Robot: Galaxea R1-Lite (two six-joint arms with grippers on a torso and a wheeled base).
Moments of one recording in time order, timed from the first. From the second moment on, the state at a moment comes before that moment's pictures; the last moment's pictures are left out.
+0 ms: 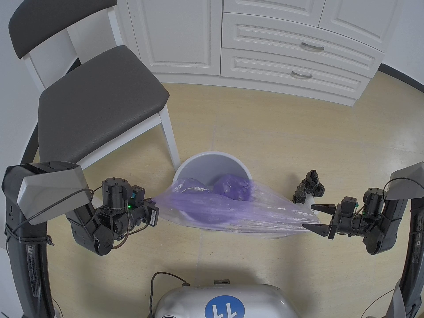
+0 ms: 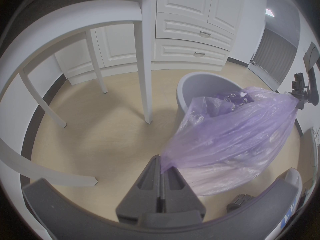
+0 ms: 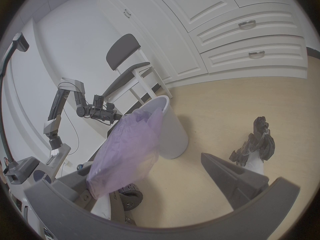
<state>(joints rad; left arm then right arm) -0.27 2.32 -0.76 -1.15 -0.03 0.15 -0.09 2.38 -0.49 -1.55 1.00 -0.12</state>
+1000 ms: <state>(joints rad) -0.29 2.24 -0.70 -1.13 -0.04 0.15 -0.08 2.32 -0.51 -1.55 0.86 -0.08</state>
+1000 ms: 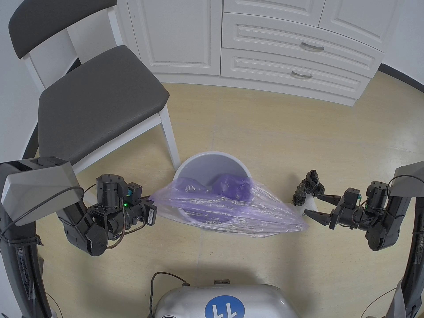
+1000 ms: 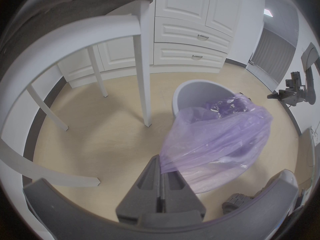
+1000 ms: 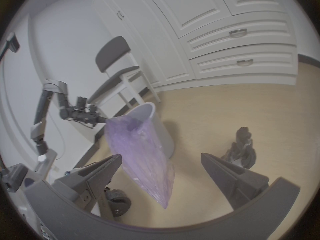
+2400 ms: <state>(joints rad) -0.29 2.15 -0.63 -1.13 -0.04 0.18 0.76 2.12 -0.69 -1.25 -0.36 -0.61</state>
